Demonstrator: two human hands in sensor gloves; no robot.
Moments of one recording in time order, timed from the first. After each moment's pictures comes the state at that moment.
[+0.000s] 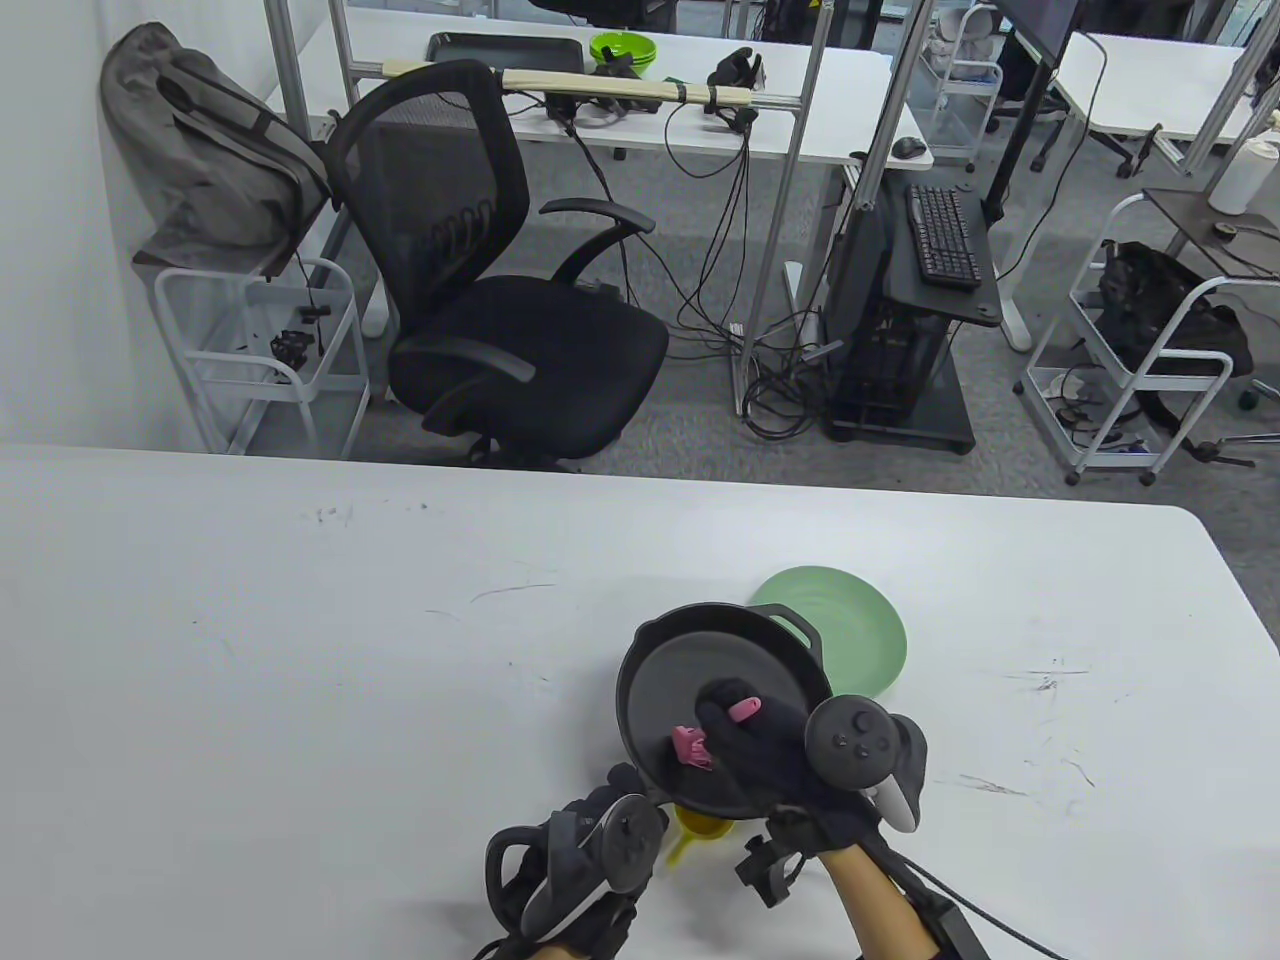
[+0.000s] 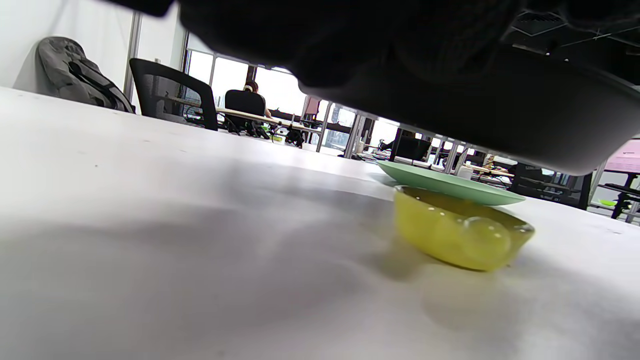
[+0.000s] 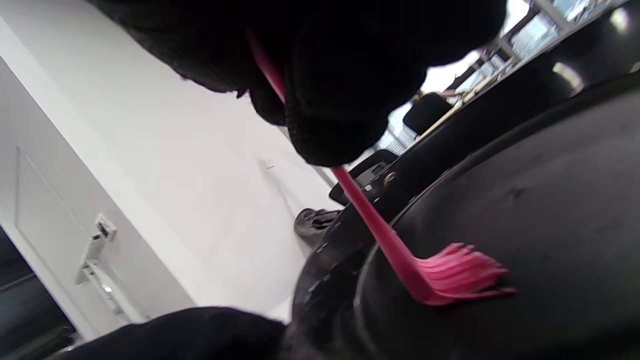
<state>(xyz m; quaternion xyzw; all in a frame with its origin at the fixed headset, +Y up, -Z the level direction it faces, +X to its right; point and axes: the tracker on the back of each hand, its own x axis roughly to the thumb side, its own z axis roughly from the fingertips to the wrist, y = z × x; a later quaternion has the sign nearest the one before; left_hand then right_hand) -0.038 -0.737 -0.313 0.05 -0.05 0.12 0.99 0.160 -0.690 -0.386 0.22 -0.02 0.88 0.43</state>
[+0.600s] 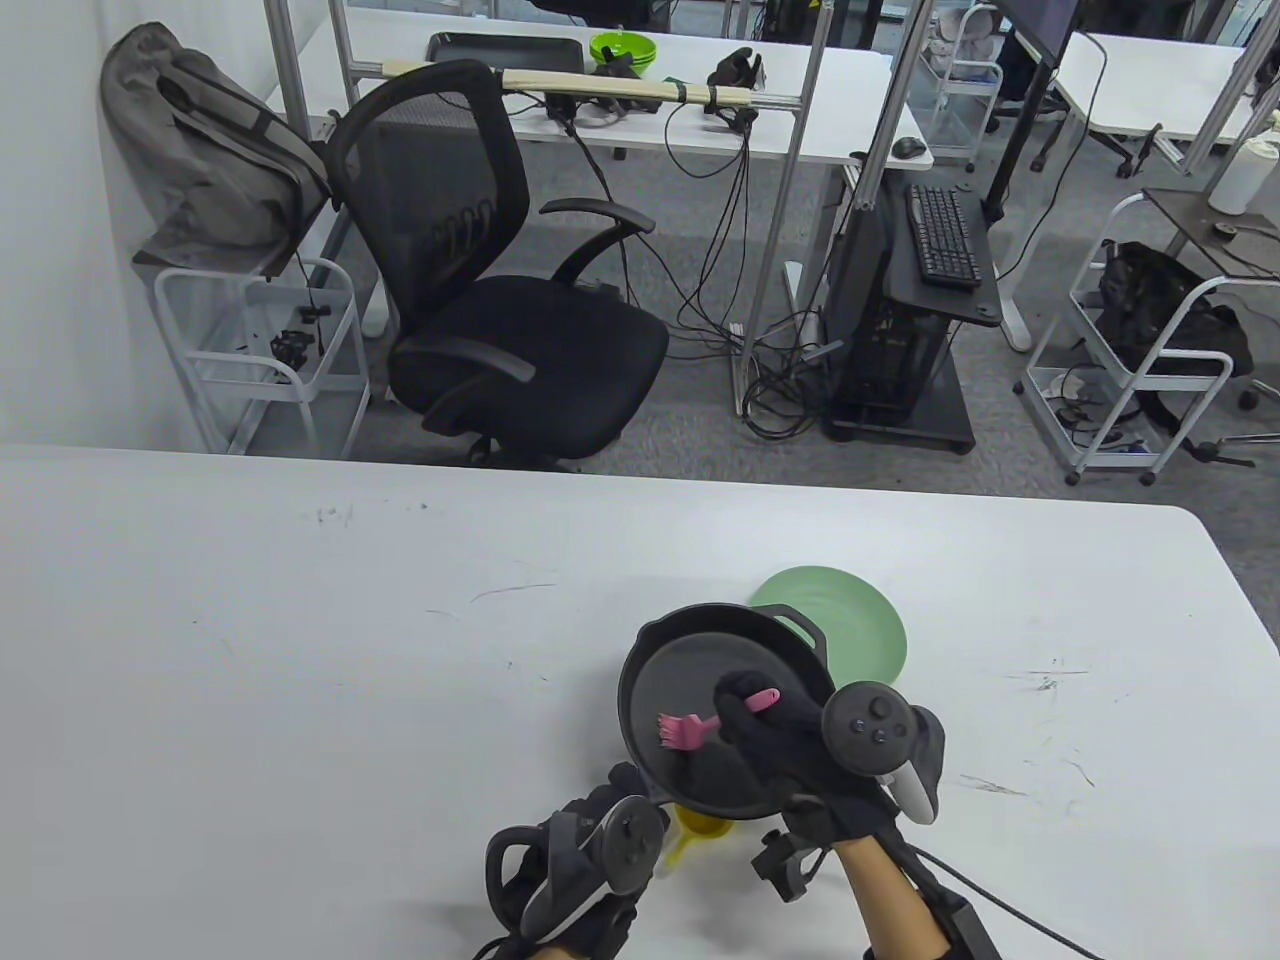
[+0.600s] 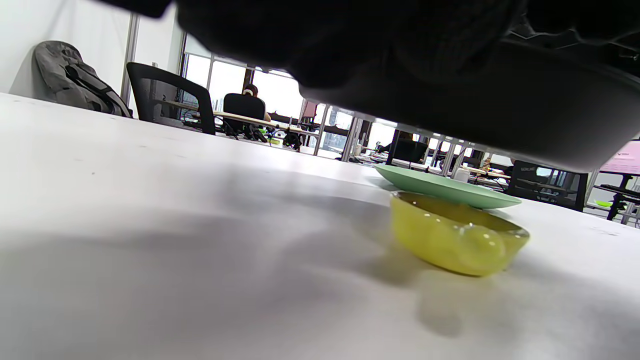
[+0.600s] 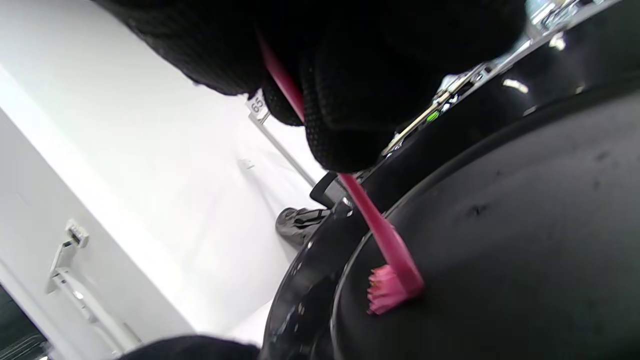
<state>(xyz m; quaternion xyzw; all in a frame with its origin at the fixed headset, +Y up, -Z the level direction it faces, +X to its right) -0.036 -0.734 -0.312 0.06 -0.05 0.11 0.99 0.179 -0.679 -0.390 0.17 -0.03 0.90 0.40</state>
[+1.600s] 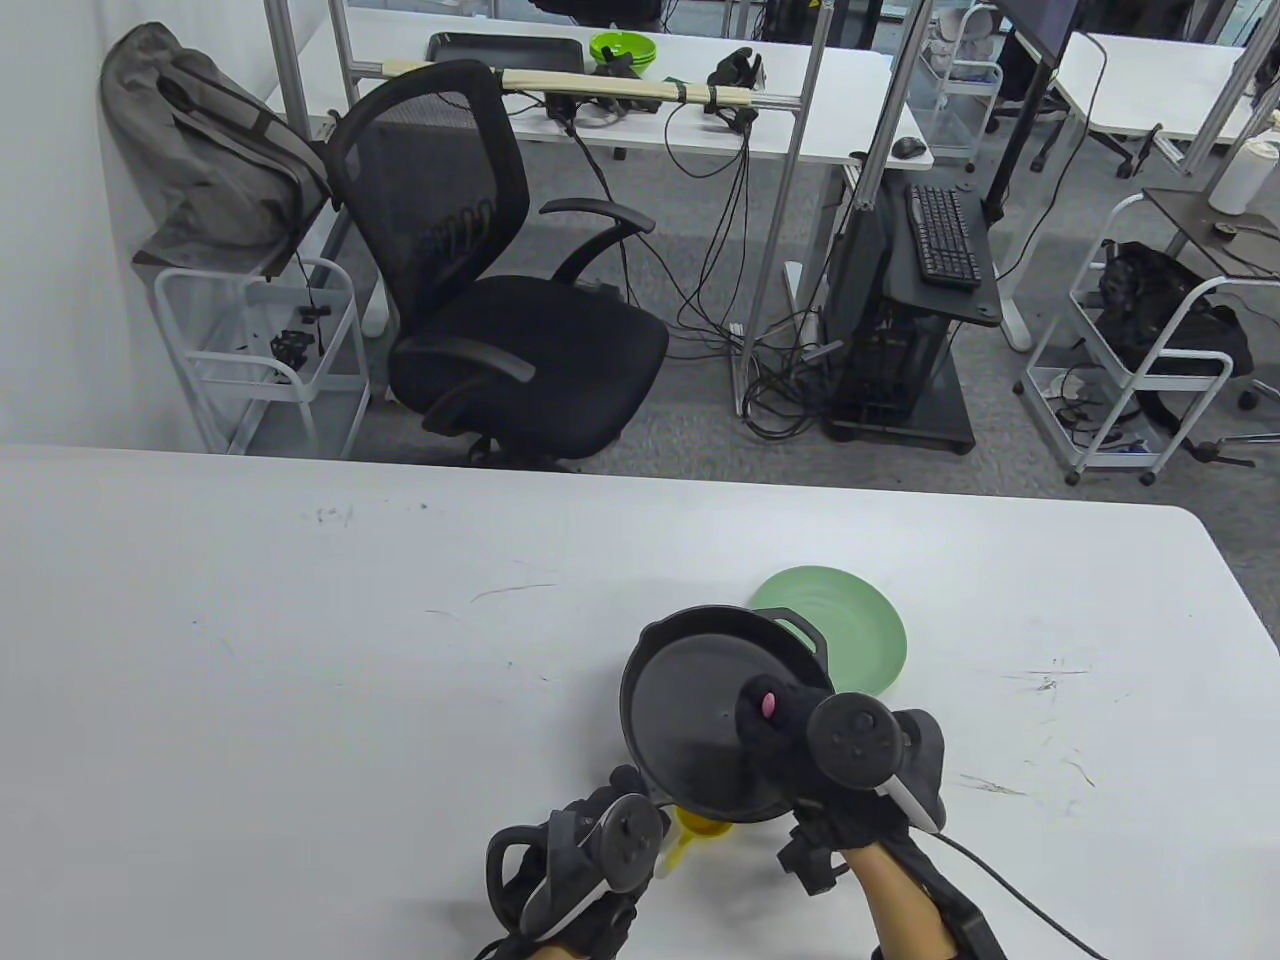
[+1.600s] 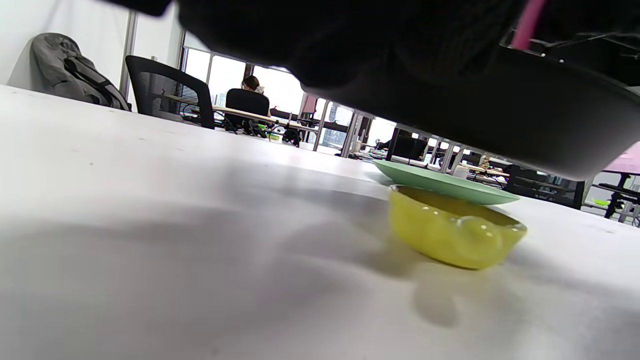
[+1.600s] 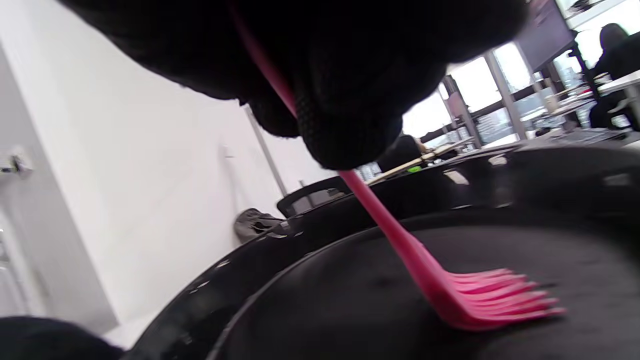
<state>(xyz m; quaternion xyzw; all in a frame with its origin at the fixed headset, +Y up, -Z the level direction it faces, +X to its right) -0.036 -0.733 -0.311 0.05 -0.05 0.11 0.99 0.171 -0.673 -0.380 0.18 -0.10 0.95 0.25</state>
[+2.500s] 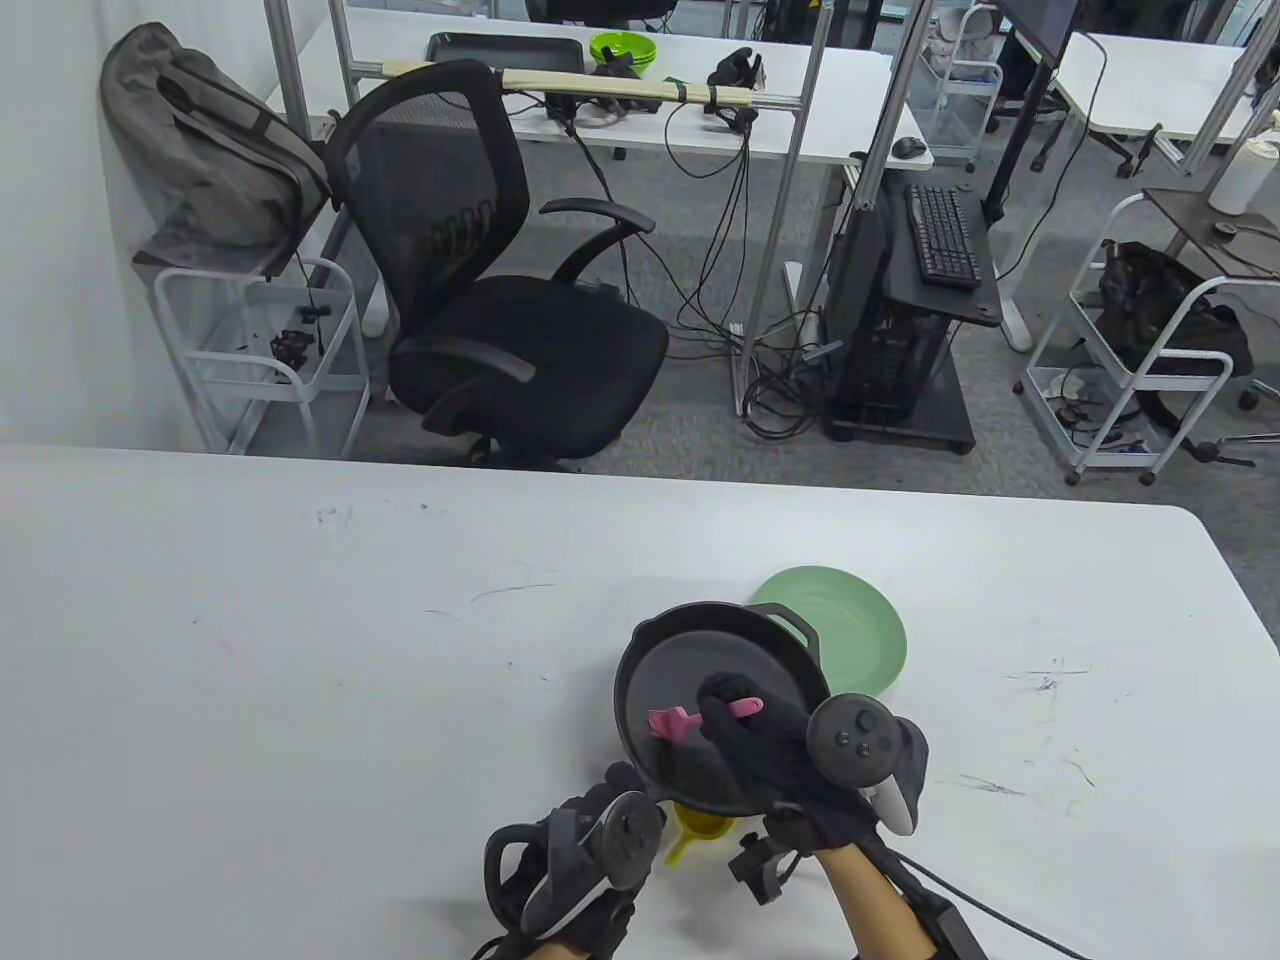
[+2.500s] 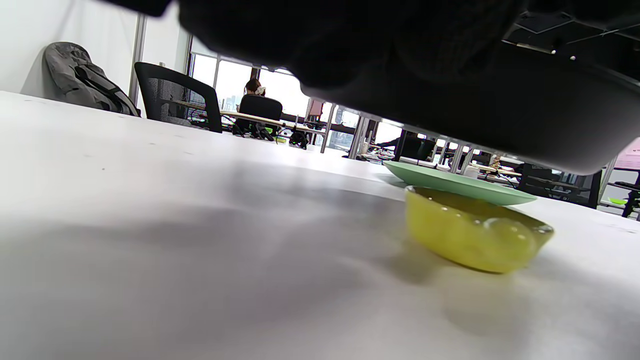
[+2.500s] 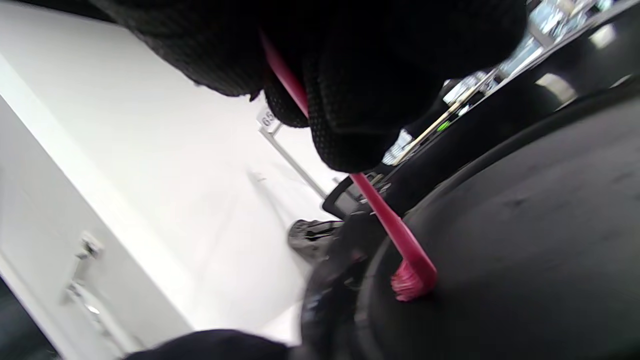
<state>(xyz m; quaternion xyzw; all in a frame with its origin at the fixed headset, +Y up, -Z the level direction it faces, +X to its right) -0.040 -0.733 -0.314 0.06 -0.04 0.11 0.99 0.168 -0.683 -0.385 0.17 -0.06 0.91 0.38</state>
